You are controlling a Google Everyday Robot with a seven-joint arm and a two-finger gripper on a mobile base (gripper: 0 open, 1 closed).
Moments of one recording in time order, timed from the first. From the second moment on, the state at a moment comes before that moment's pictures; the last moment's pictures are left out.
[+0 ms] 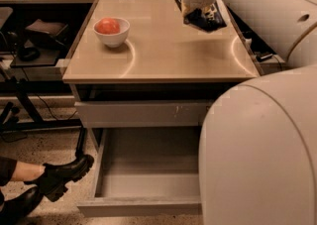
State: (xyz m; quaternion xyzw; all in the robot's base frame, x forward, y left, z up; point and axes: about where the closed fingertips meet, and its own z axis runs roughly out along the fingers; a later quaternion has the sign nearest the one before) arm 0.806 -0.133 0.927 -0.04 0.93 -0.04 0.35
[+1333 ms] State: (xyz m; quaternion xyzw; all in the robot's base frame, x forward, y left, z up) arm 0.811 -0.131 0.888 -0.03 0.95 -0.01 0.32
